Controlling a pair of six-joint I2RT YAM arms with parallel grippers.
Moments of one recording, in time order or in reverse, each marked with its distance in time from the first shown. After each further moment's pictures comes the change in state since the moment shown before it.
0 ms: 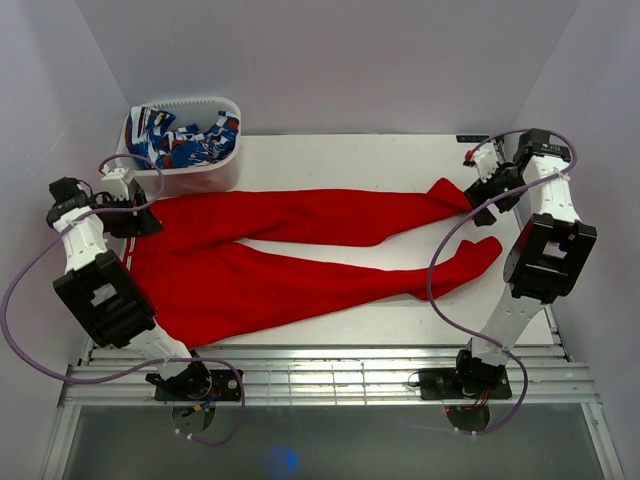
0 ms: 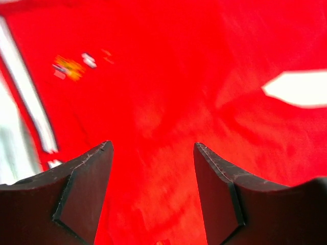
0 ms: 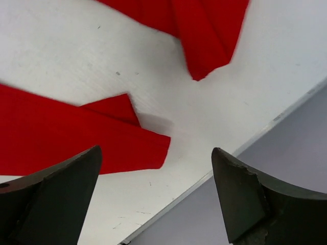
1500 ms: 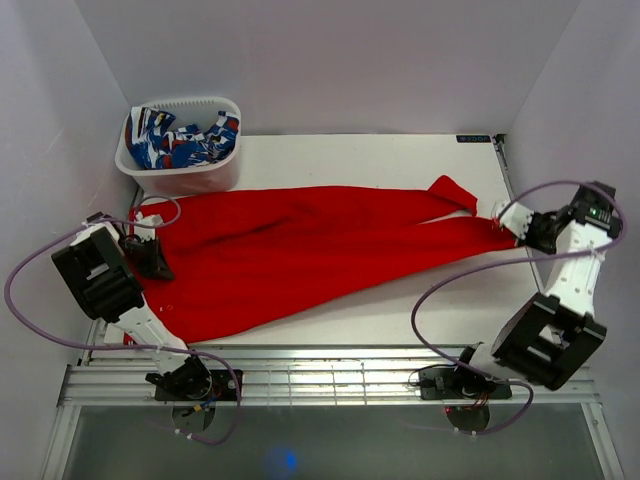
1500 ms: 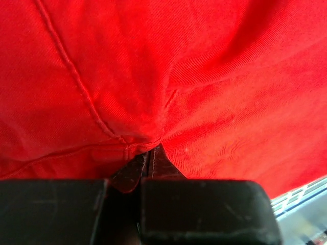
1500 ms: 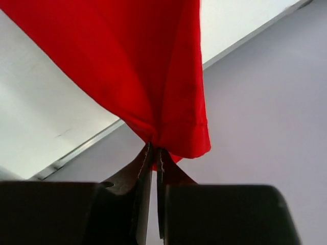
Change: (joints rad) left arm -0.010 0.191 -0.195 -0.130 -0.189 0.098; right arm -0.271 -0.518 -0.486 0.087 -0.019 -0.741
